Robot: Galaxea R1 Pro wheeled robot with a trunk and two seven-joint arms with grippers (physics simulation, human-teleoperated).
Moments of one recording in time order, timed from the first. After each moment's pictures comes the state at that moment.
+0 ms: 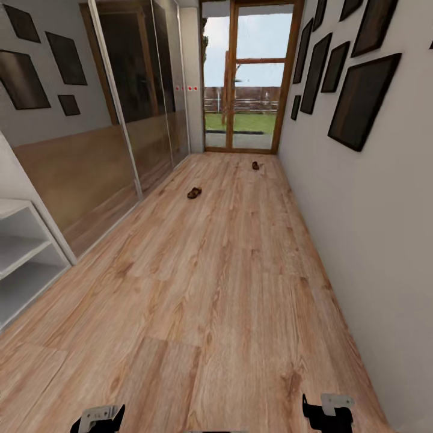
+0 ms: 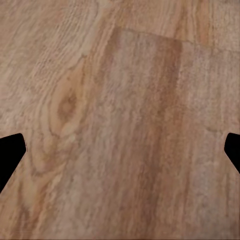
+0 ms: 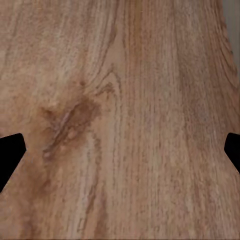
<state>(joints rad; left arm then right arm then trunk) -0.32 0.12 0.54 -0.21 -0.28 -0.52 -0.28 -0.39 -0.06 -0.11 -0.17 0.14 -0.46 -0.21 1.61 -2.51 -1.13</state>
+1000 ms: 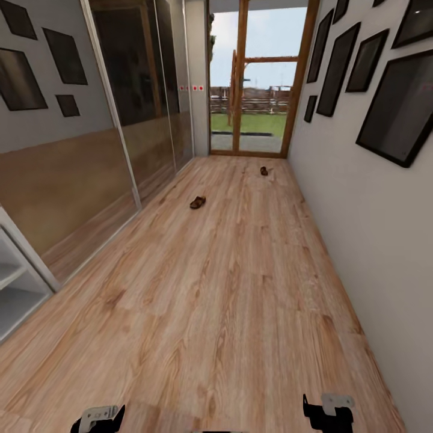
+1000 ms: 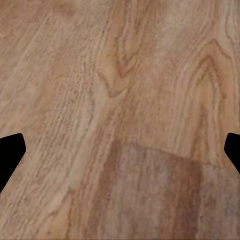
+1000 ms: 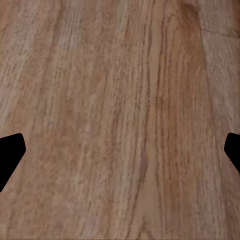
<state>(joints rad) -0.32 0.12 0.54 -0.21 -0.28 -0.52 -0.28 -0.39 -0.07 -0.11 -0.17 0.14 -0.46 -0.21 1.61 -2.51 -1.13</state>
